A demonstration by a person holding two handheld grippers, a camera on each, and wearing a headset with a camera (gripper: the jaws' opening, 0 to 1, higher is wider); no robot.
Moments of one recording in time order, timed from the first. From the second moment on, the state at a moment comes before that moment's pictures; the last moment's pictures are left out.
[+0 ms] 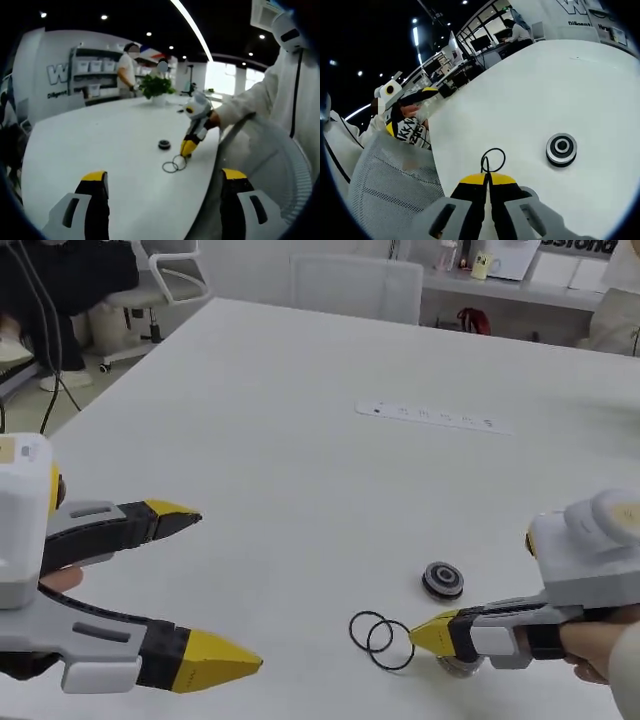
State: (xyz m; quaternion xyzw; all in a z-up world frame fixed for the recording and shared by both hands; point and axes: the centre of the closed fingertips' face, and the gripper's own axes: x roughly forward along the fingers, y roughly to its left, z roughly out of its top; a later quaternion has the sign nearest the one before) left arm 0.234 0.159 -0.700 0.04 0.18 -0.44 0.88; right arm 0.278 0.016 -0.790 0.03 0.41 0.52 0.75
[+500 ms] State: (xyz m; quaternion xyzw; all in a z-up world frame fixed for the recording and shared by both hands) left arm 0.234 0.154 -0.697 0.05 0.18 -0.44 0.88; right arm 0.285 0.011 -0.790 0.02 0.40 0.52 0.75
